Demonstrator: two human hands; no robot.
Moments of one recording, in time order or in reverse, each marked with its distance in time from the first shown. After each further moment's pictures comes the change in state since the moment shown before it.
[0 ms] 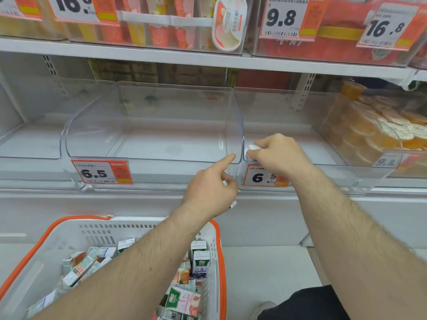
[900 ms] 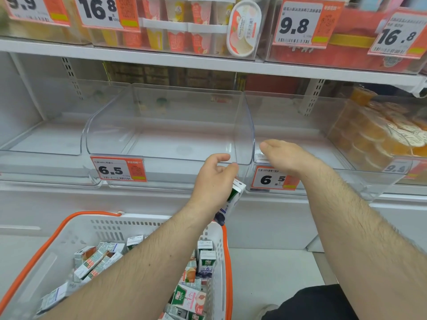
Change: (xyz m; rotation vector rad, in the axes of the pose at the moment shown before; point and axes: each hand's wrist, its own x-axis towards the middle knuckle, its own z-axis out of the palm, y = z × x) left_hand -0.008 0.011 -0.014 -0.576 0.085 -0.213; right_hand 0.013 0.005 0.004 -0.099 -0.159 -0.036
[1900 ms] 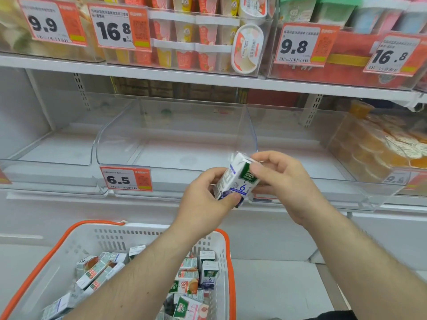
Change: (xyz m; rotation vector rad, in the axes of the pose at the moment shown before) left_hand -0.022 -0.006 -0.032 0.085 -0.050 0.329; right_hand -0.077 -0.031 0.016 0.974 0.084 -0.247
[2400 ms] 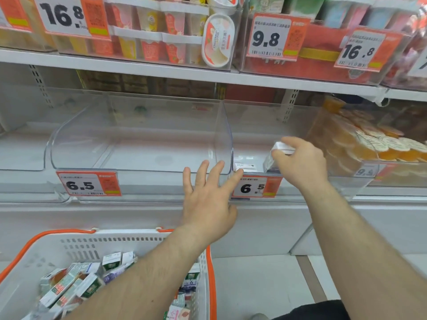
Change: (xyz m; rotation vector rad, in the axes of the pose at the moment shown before) left_hand 0.021 -0.024 0.054 1.128 -0.138 0.247; right_hand 0.044 0.020 -0.075 -0.772 0.511 0.146
